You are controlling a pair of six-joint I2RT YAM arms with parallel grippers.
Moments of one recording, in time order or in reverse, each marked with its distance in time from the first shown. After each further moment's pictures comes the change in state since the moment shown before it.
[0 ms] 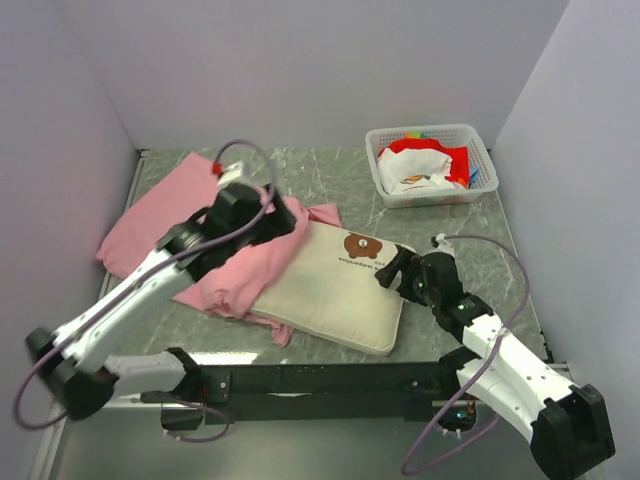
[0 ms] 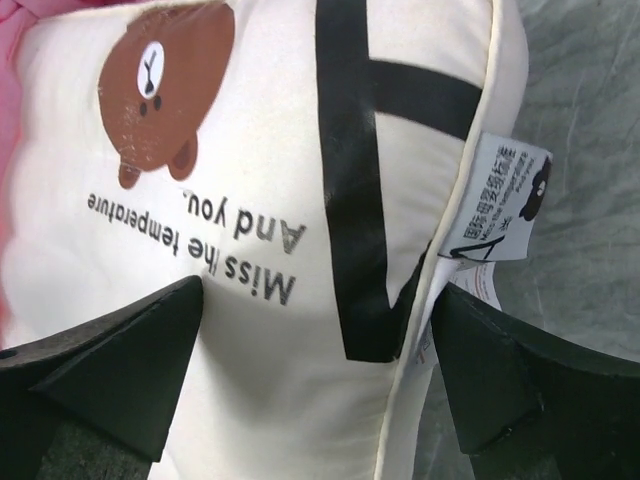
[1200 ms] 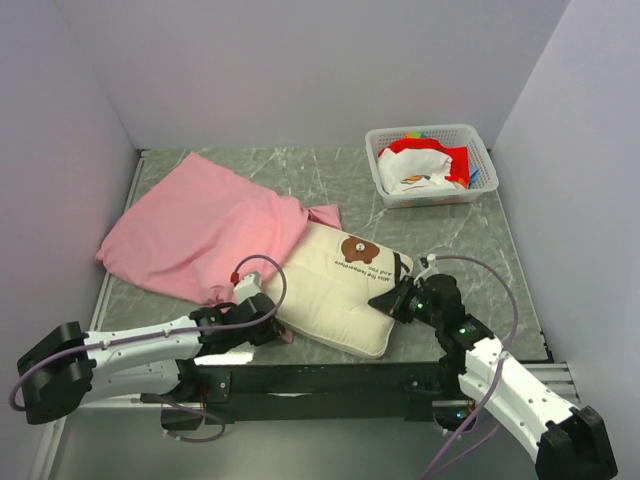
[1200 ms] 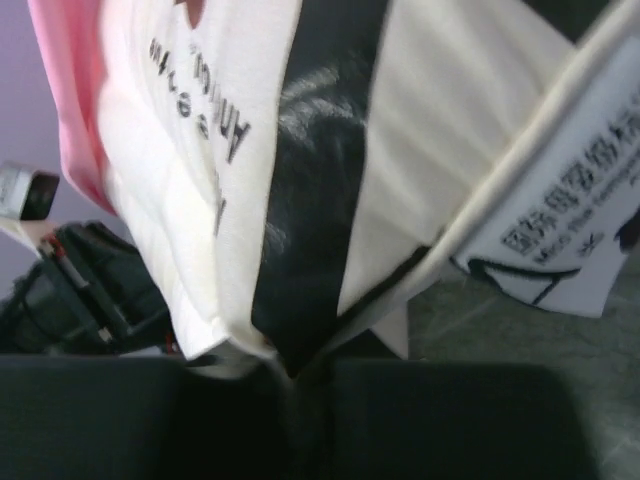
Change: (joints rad) left arm -0.327 -0.287 -0.934 0.332 0.000 -0.471; right arm 0.018 -0.164 -0.235 0.158 -0.341 0.140
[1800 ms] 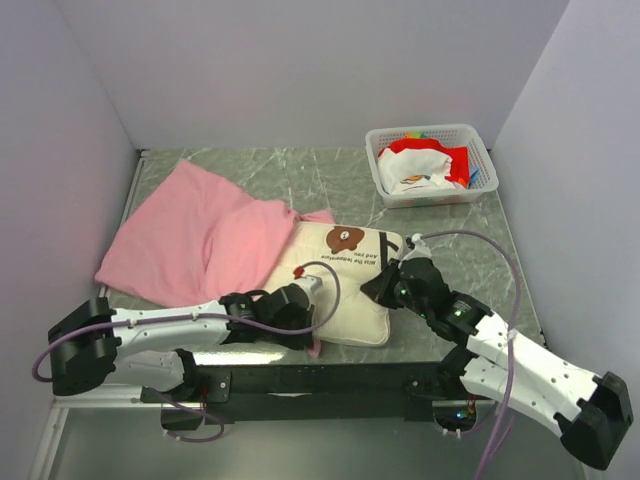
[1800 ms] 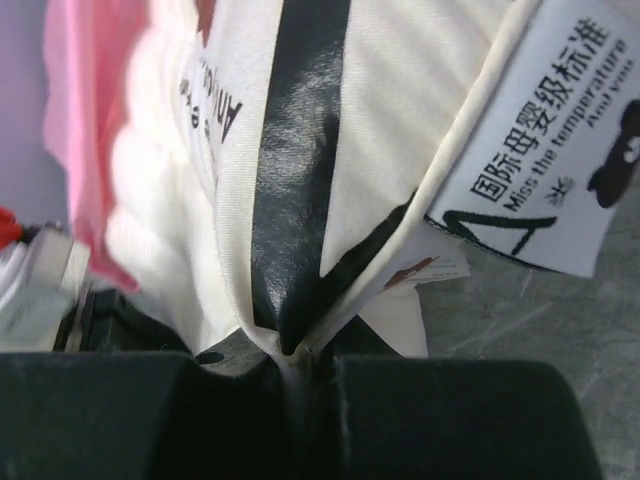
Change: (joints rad) left arm -0.109 0.212 0.262 -0.013 0.267 0.447; right arm 0.311 0.100 0.356 -0.269 0.397 0.000
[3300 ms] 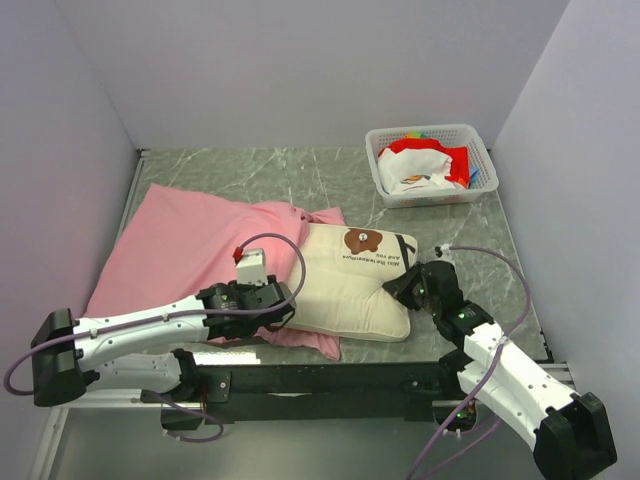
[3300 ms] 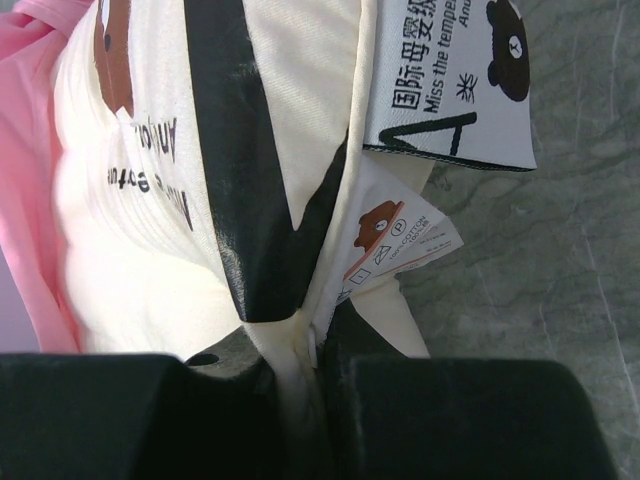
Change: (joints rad) left arm -0.010 -0.114 0.162 -0.565 -0.637 -0.388; right arm -0.319 -0.005 -0.204 0.136 -0.085 0.047
